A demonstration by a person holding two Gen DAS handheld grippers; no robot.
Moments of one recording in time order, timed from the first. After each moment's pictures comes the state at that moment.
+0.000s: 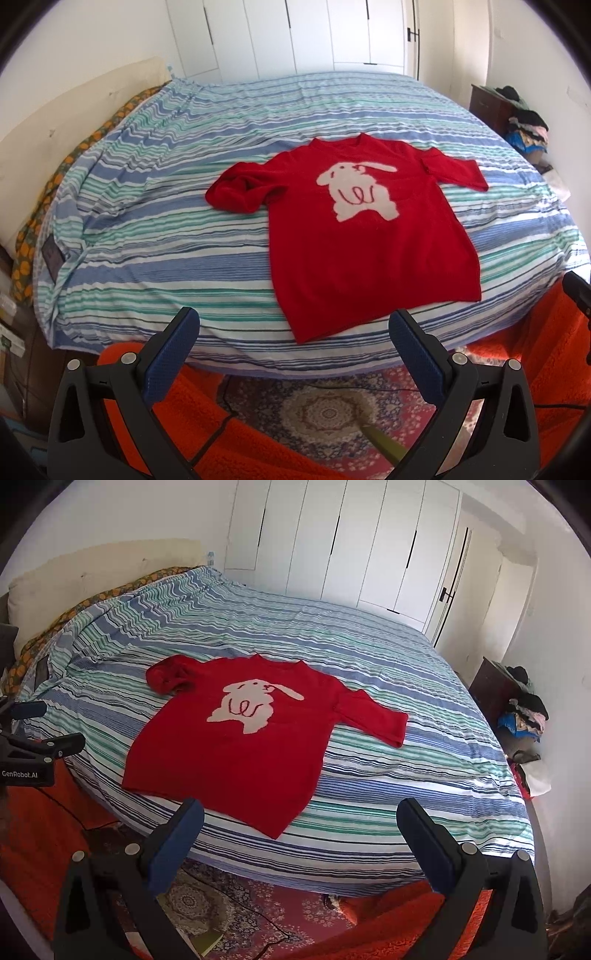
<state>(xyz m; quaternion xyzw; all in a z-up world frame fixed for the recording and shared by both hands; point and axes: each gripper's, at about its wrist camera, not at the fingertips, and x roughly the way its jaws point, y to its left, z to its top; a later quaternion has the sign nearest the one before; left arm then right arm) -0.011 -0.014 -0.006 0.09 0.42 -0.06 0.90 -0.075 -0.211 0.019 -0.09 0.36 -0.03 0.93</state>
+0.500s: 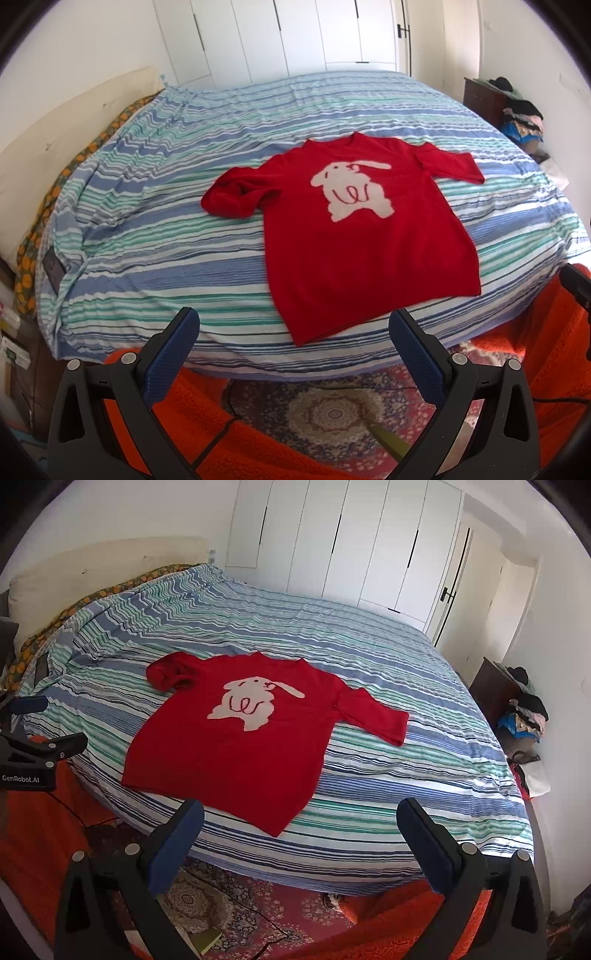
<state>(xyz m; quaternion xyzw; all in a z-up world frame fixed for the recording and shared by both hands) -0.013 -0.024 -0.007 0.12 0.42 -0.07 0.90 -0.075 -0.206 0.017 -0.09 0.36 -0.03 0.93</state>
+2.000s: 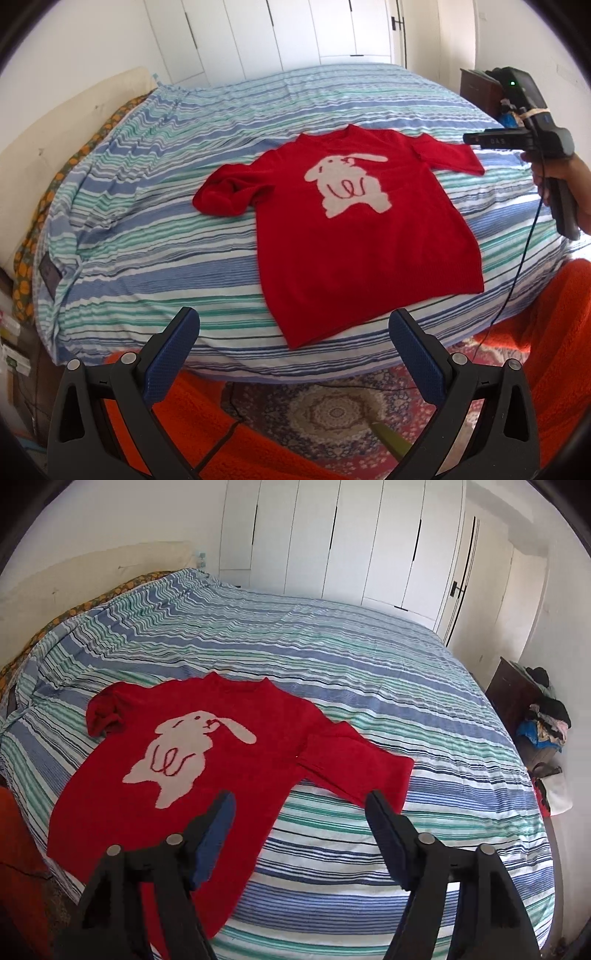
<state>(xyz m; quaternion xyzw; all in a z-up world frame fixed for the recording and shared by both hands) -0.002 -0.033 -0.017 0.12 0.42 -0.07 0.89 0.148 -0.325 -0.023 -0.06 0.38 -0.01 0.92</state>
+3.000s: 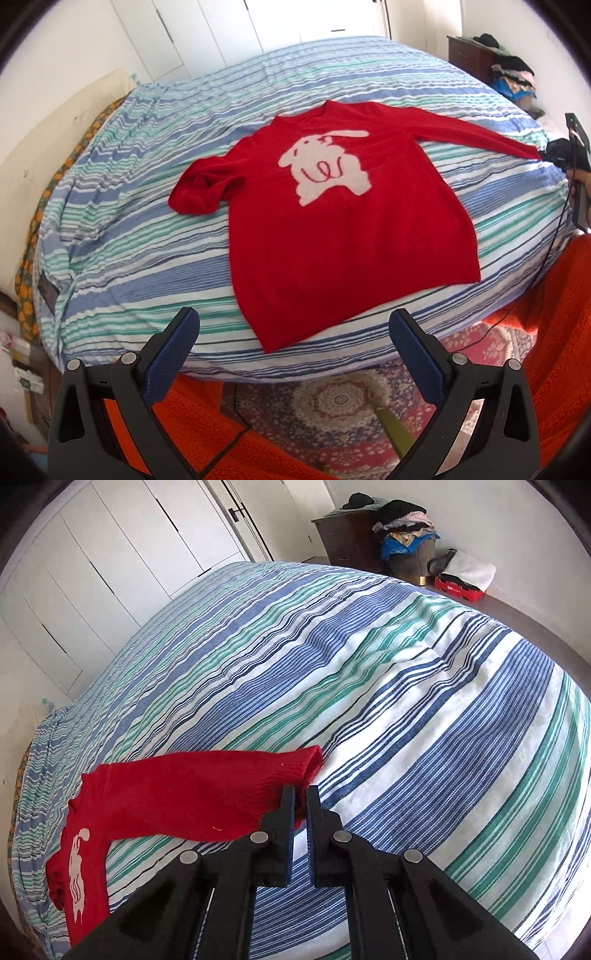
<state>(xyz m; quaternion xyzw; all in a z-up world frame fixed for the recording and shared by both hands) 0.008 -0.083 -0.027 0.18 0.45 -0.08 0.87 0.079 -0.636 -0.118 0.30 0.37 -0.24 0.85</state>
